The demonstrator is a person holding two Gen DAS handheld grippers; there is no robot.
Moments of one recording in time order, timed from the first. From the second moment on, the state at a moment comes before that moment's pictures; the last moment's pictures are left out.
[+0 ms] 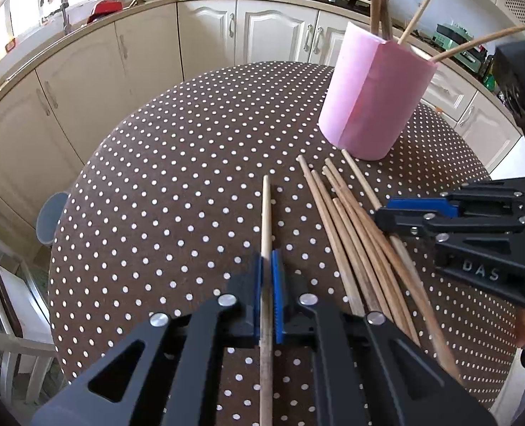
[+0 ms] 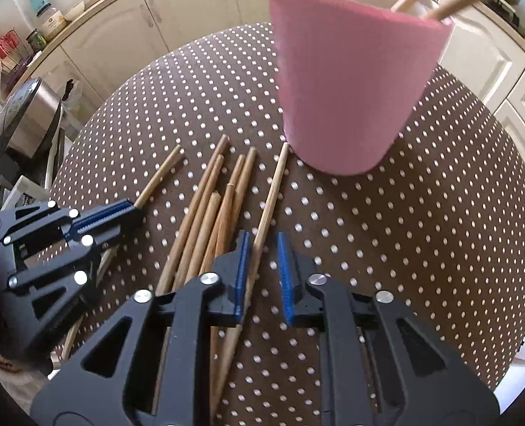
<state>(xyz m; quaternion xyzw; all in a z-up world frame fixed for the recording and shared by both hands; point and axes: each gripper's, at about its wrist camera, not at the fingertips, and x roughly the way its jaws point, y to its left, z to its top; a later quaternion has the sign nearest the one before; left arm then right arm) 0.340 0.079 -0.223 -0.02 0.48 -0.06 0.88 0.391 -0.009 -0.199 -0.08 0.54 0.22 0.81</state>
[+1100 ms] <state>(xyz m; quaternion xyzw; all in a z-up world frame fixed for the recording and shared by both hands) 0.249 0.035 -0.076 -0.03 0.32 -0.15 0.94 0.289 -0.098 -0.063 0.00 0.34 0.28 0.90</state>
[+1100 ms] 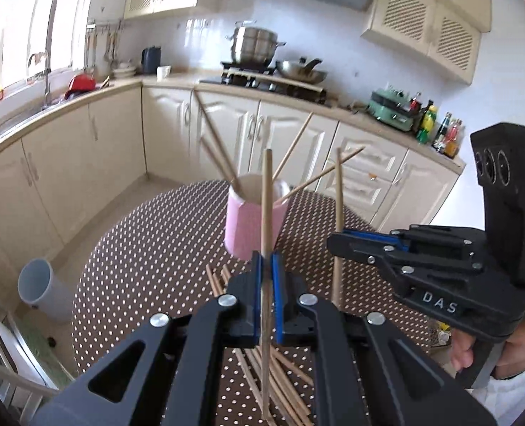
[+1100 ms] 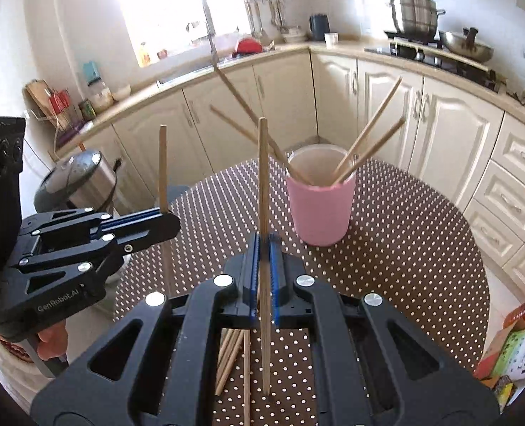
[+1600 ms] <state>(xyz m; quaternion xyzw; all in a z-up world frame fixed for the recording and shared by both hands) 0.265 0.003 -0.002 -0.03 0.23 -0.15 0.96 0.280 -0.115 -0.007 0.00 0.26 0.26 0.93</state>
